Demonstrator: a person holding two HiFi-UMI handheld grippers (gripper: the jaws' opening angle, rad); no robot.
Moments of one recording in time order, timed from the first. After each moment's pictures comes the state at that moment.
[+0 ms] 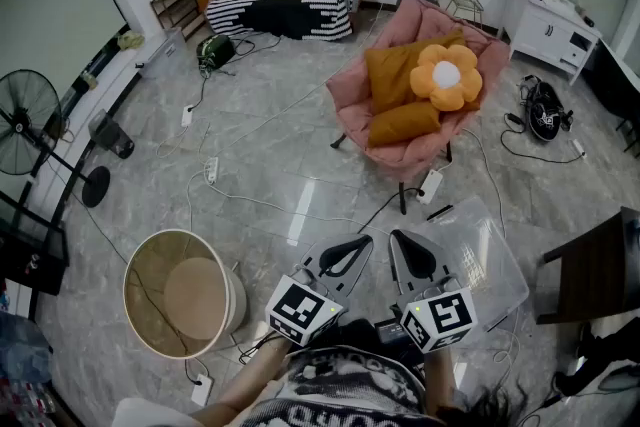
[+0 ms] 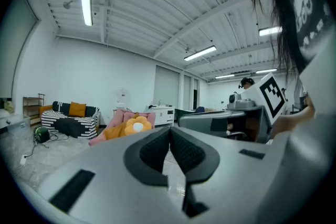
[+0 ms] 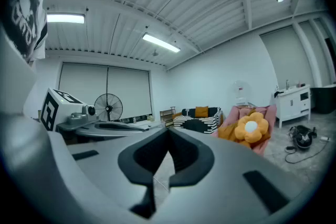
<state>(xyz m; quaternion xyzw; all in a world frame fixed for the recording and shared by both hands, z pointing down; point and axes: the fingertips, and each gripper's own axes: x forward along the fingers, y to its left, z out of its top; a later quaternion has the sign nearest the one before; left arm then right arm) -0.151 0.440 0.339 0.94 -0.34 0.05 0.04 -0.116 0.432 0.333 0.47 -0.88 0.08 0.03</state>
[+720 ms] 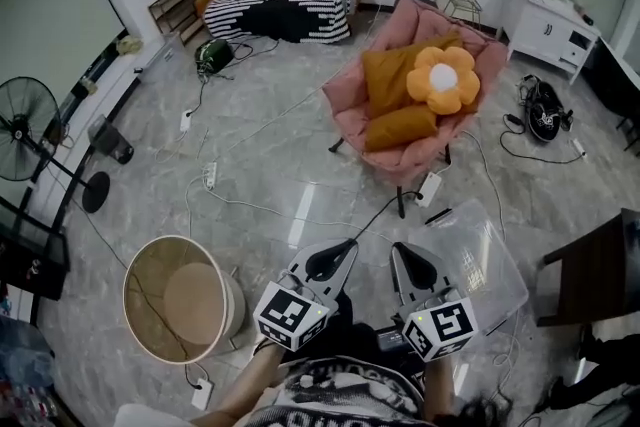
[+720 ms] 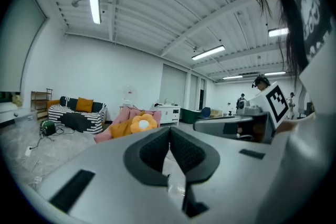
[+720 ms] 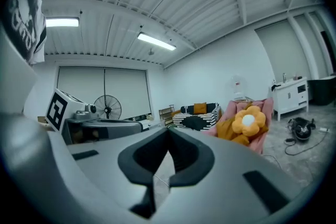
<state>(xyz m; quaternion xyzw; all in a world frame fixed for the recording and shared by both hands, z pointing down) -0.161 0.427 0.347 0.92 -0.38 0.05 0.08 -0.091 0.433 0.350 0.47 -0.87 0.11 0.02</state>
